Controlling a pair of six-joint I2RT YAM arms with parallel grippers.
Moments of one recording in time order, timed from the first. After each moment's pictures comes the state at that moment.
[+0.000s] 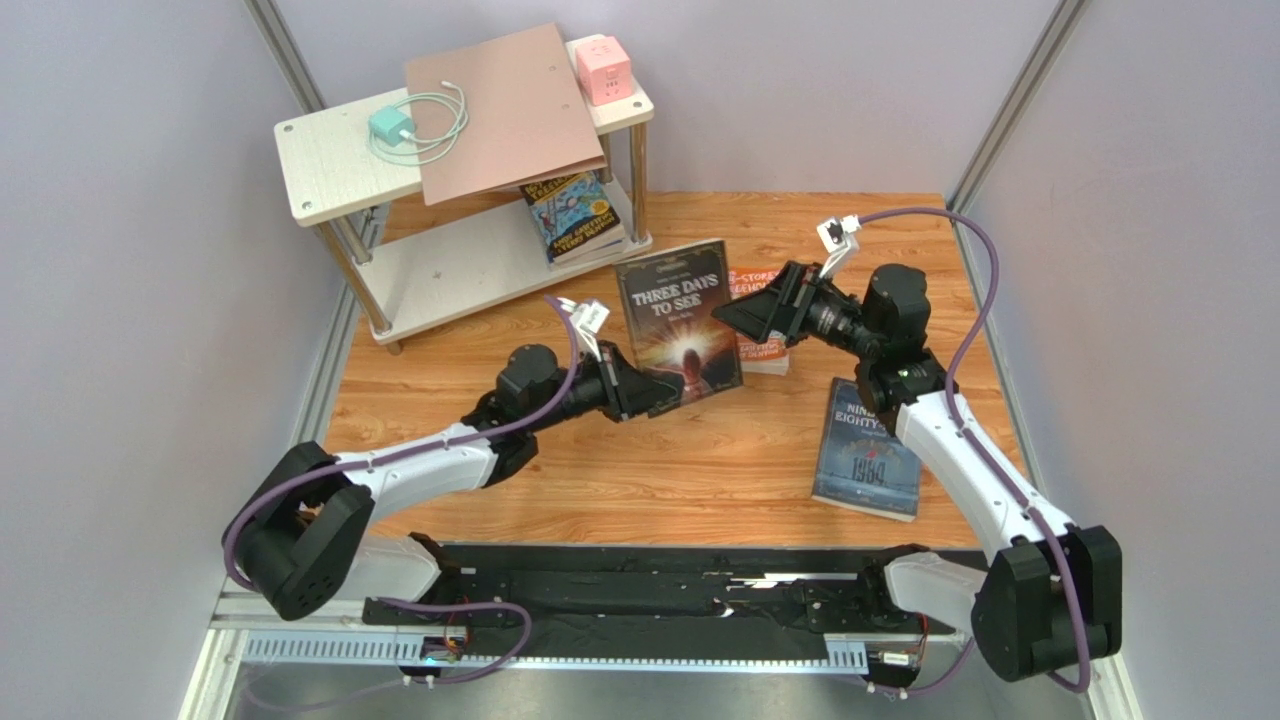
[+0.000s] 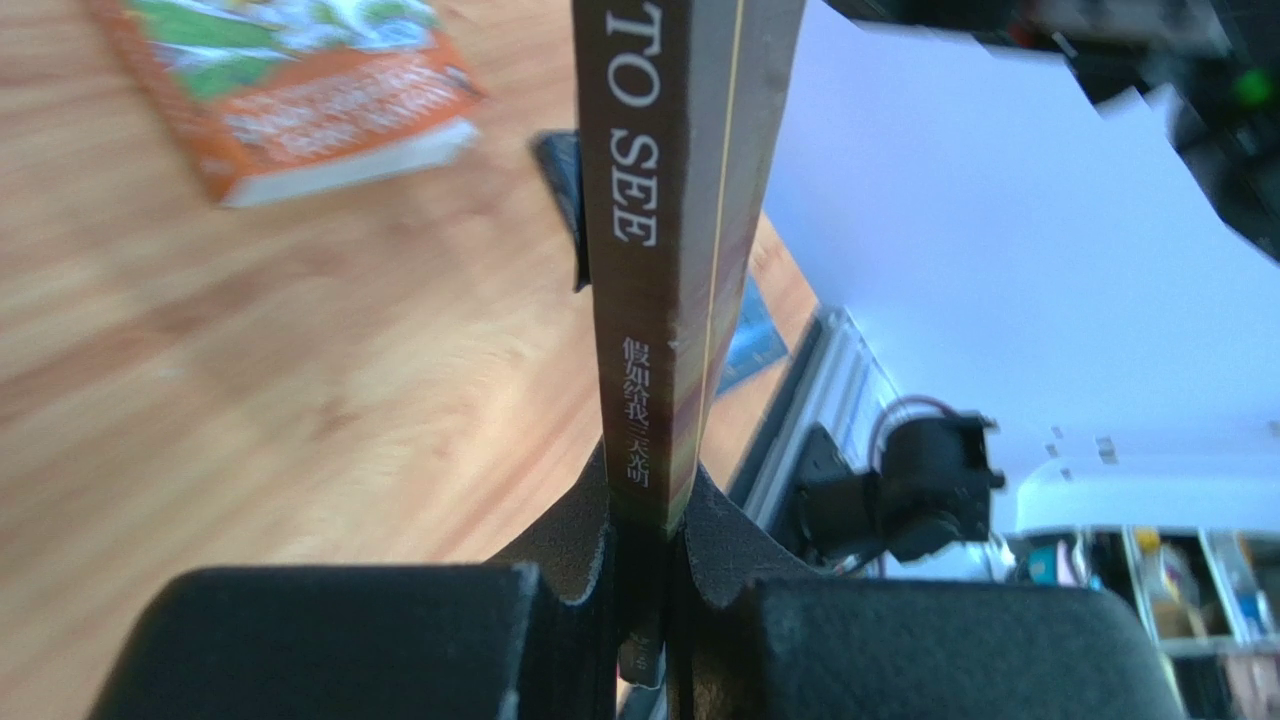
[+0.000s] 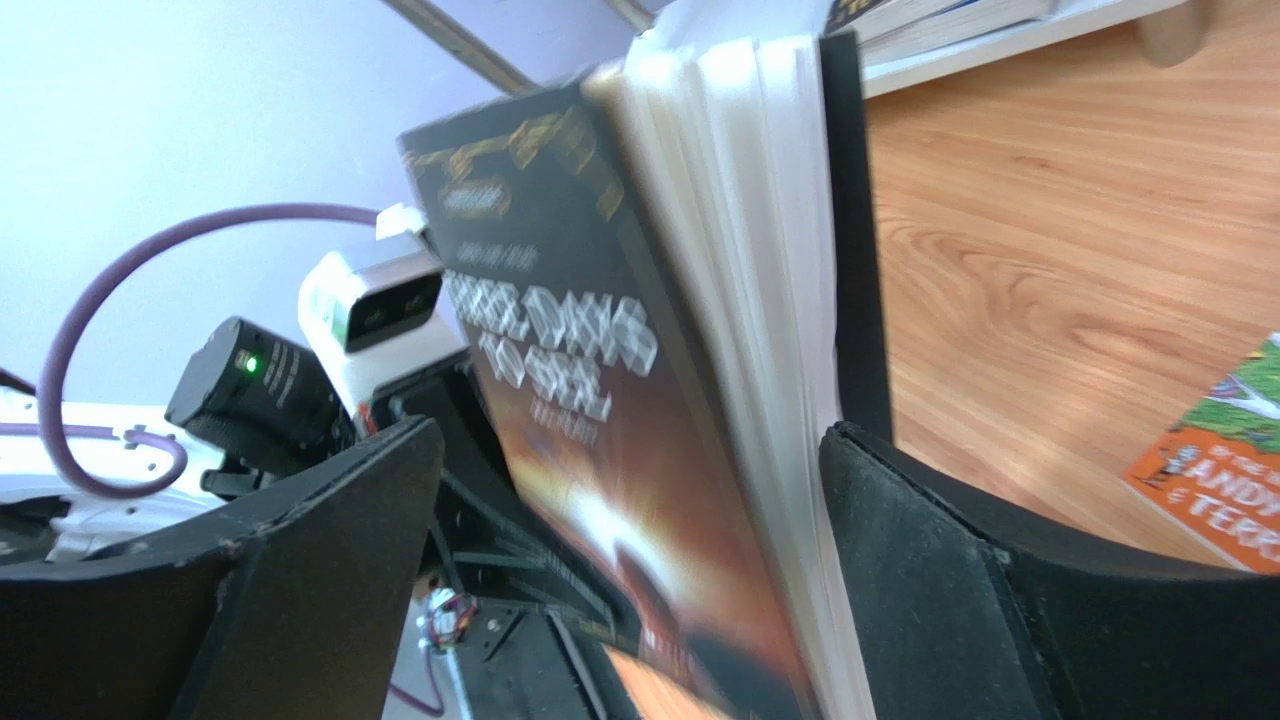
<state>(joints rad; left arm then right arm) -0.73 1.31 0.56 0.65 0.36 -0.75 0.24 1.17 0.83 0.25 -0.74 0.71</state>
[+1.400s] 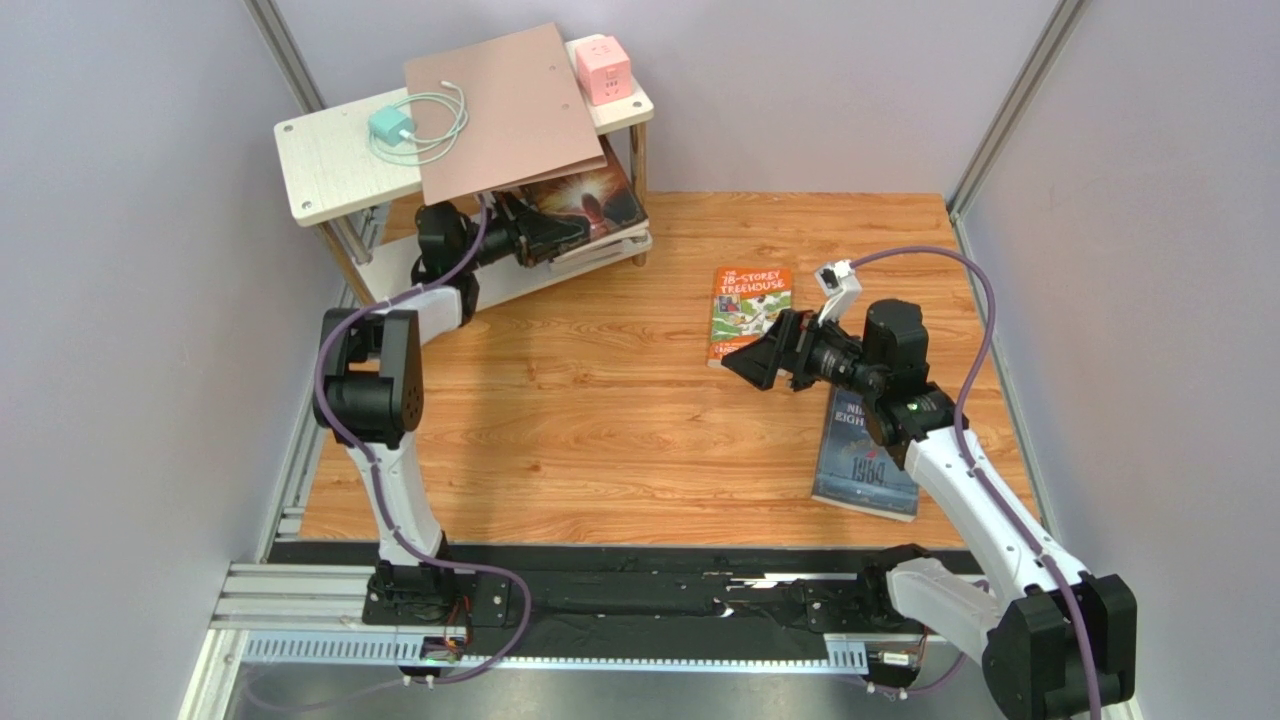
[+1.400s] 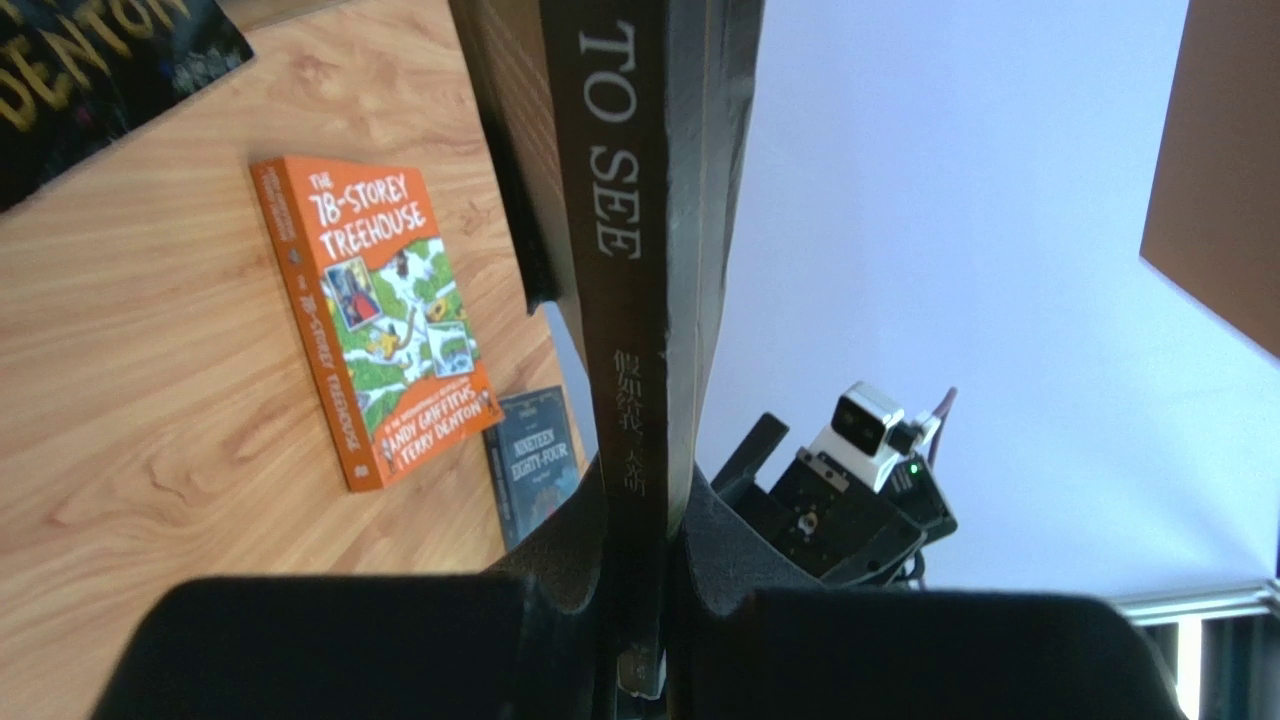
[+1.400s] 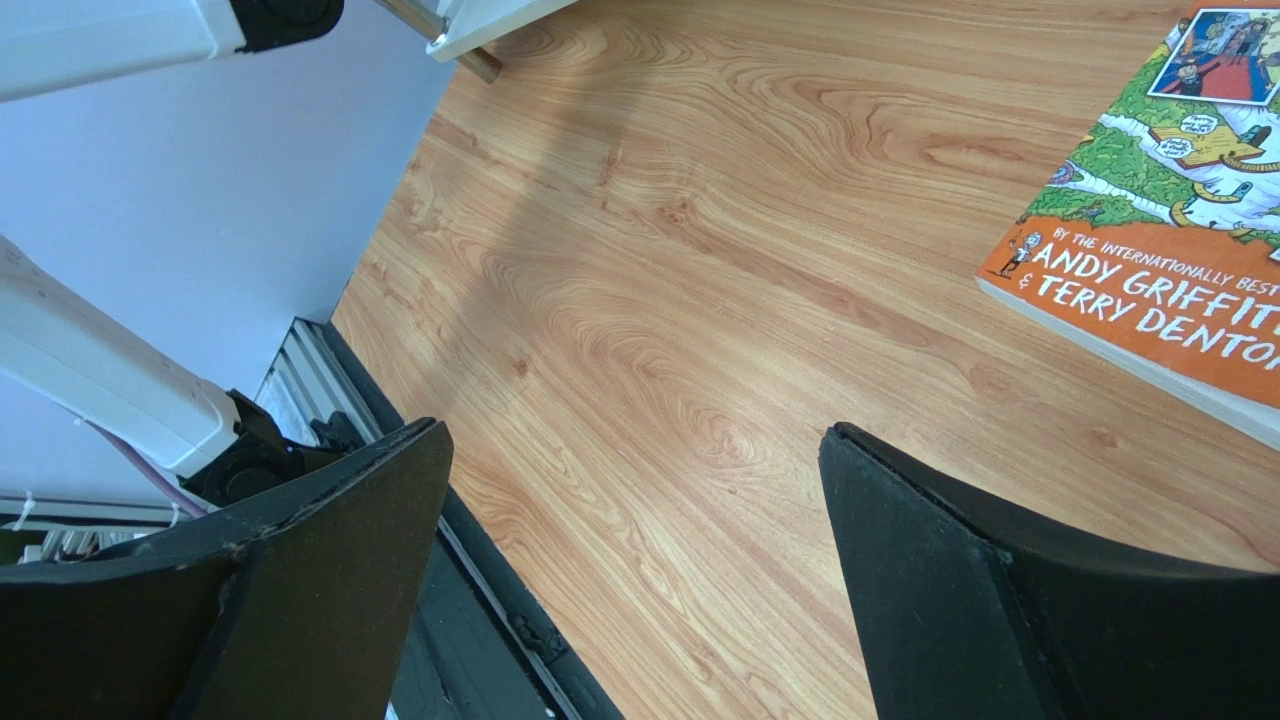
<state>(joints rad) -0.05 1.98 1.22 0.87 0.99 -1.40 0.25 1.01 0.71 -0.02 -0.64 0.49</state>
